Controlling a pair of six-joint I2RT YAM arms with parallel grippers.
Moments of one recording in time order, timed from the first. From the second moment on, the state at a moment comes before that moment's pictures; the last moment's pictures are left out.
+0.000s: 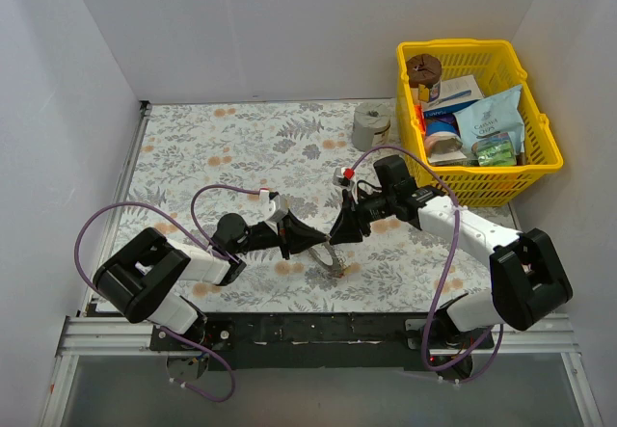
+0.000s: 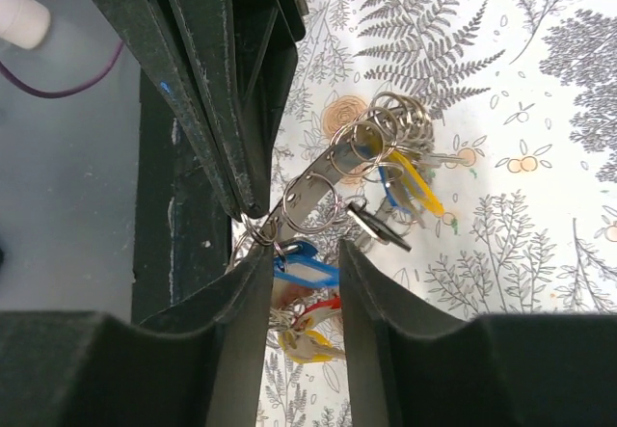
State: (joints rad) left arm -0.68 1.48 0.30 1.37 0.76 -0.37; right arm 0.56 1.41 0.85 -0.25 -1.05 -0.21
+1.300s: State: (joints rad) left arm -0.69 1.51 0.31 1.38 0.78 -0.38; right arm 0.56 1.29 0.77 -0.11 -1.06 -0.19
